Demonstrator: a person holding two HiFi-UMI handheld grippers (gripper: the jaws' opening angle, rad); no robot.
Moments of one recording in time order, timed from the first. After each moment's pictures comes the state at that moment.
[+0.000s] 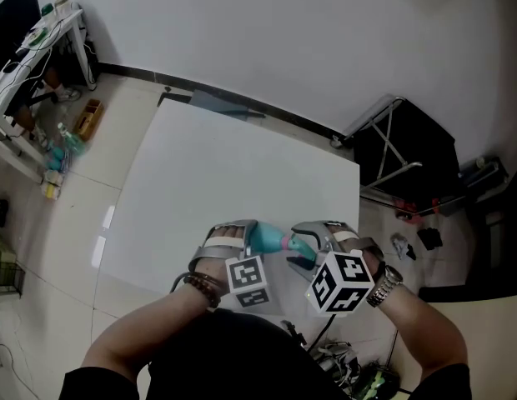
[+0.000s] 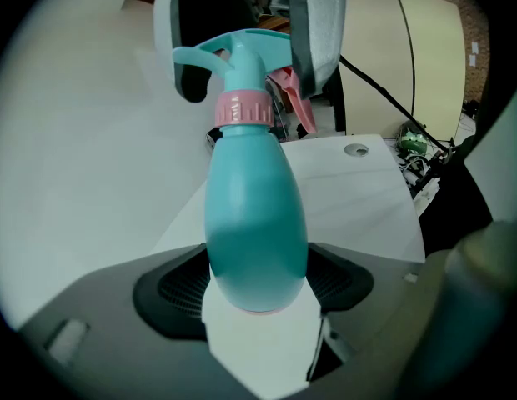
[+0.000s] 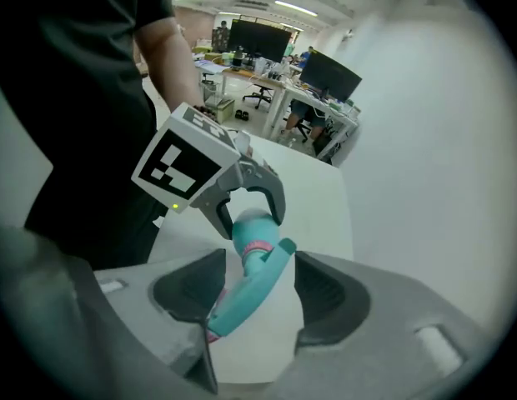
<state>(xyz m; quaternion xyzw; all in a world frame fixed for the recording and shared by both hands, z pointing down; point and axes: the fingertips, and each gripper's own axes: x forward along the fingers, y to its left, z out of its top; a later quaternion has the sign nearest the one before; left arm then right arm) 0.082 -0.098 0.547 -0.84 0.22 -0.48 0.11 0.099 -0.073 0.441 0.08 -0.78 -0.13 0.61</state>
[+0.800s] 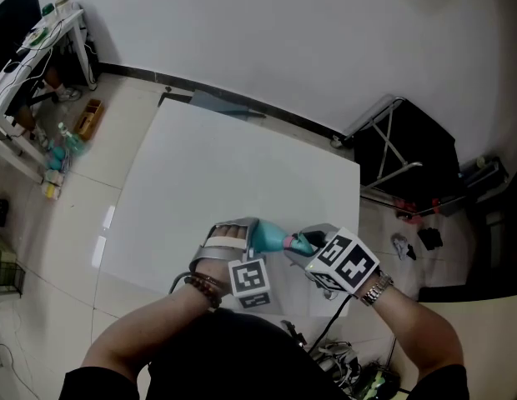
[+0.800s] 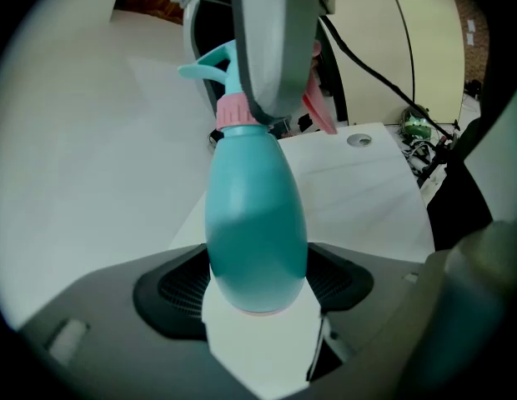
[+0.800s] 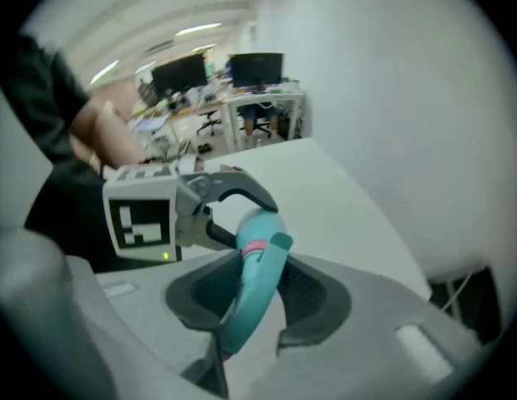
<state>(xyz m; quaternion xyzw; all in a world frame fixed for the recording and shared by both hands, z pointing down) 0.079 -0.102 0.542 -0.82 0.24 -0.50 0.15 0.107 -0.082 0.453 0.20 -0.81 0.16 0.53</state>
